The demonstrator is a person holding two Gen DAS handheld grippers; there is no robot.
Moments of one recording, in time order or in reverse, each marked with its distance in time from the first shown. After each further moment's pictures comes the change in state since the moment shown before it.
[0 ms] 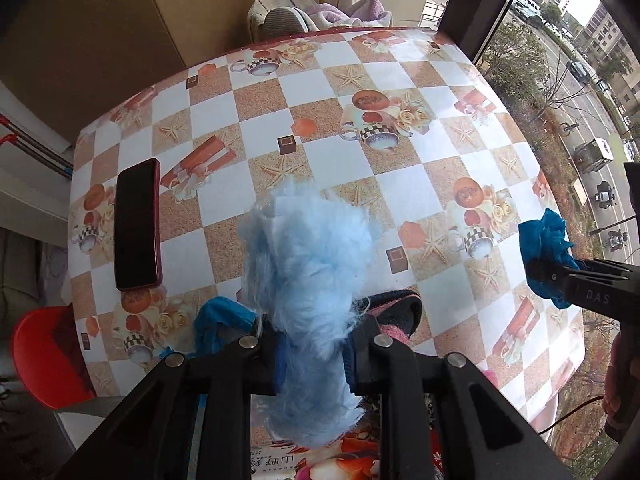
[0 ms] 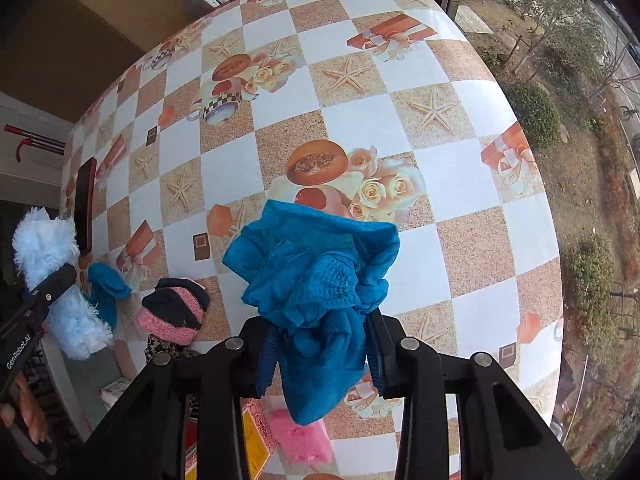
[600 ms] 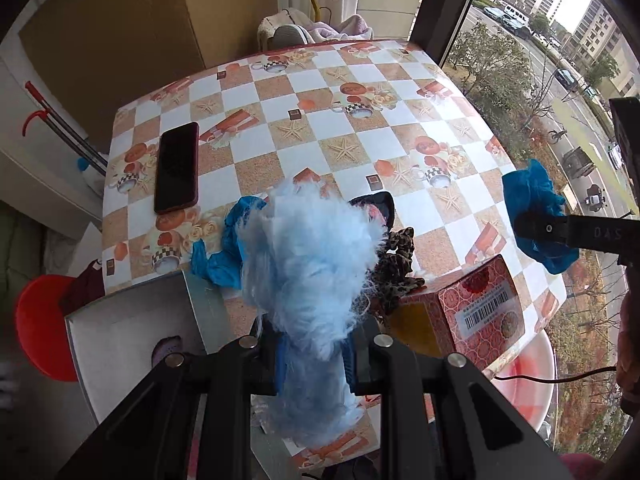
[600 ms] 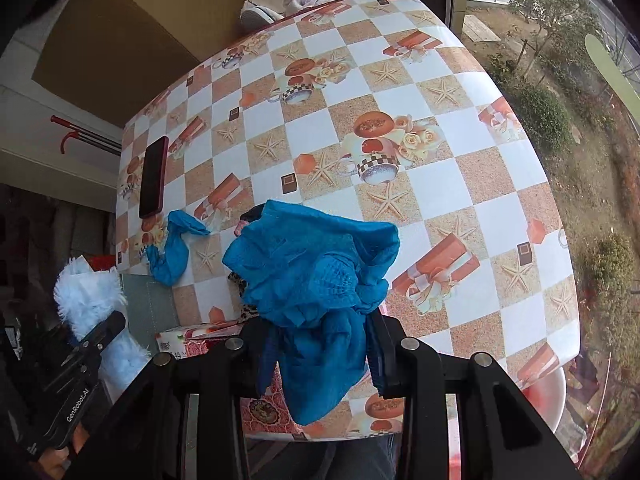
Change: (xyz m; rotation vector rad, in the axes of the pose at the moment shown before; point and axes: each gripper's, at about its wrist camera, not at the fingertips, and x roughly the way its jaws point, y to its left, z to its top) left arm -0.085 0.015 -0.125 0.012 -0.079 -0.027; right arm -0.080 0.056 -0.100 0.012 -0.079 0.085
